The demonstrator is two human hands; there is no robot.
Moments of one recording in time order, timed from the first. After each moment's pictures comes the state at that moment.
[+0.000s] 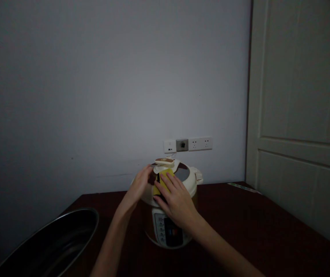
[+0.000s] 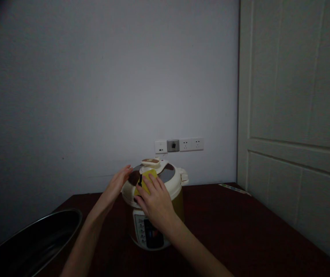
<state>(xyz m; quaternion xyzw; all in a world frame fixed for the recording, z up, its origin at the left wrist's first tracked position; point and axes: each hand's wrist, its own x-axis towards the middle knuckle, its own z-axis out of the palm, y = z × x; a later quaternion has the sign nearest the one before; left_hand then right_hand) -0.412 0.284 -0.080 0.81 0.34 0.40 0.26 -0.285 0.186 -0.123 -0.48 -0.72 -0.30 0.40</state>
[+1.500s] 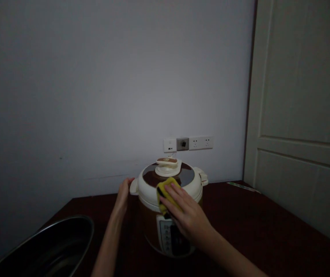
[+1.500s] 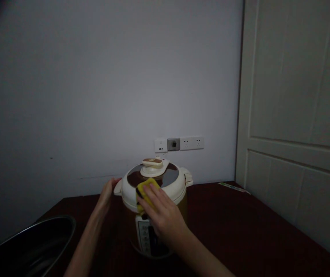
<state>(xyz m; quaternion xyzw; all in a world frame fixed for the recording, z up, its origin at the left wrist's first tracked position) -0.447 0.397 -0.158 0.50 0.38 0.56 0.54 -0.269 0.188 -0.154 -0.43 -0.75 -0.39 0.32</state>
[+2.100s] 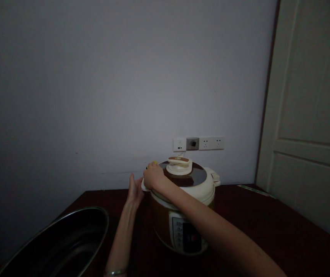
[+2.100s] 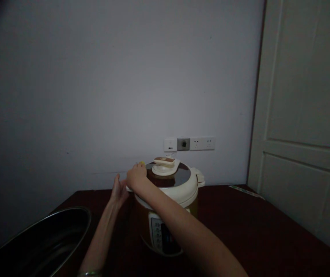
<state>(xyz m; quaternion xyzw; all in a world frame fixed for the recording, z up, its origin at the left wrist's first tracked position) -0.450 0.380 -0.147 0.35 0.18 0.48 0.78 -0.371 0.314 -0.061 -0.64 -0.74 -0.19 0.07</state>
